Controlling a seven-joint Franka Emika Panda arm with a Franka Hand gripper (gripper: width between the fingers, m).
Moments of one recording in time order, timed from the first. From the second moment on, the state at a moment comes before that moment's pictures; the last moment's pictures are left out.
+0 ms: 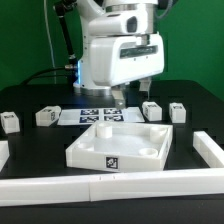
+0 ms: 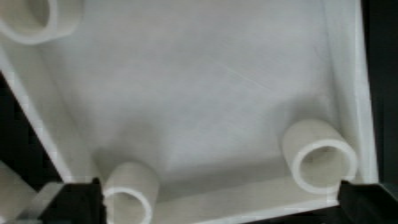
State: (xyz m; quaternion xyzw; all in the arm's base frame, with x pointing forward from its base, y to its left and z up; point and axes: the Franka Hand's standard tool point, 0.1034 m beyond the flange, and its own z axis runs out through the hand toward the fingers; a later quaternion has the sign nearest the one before) arm 0.506 0.028 0.089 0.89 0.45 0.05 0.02
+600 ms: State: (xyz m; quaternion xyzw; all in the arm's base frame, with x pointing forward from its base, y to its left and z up) arm 0.466 0.055 0.044 0.90 0.44 0.01 0.01
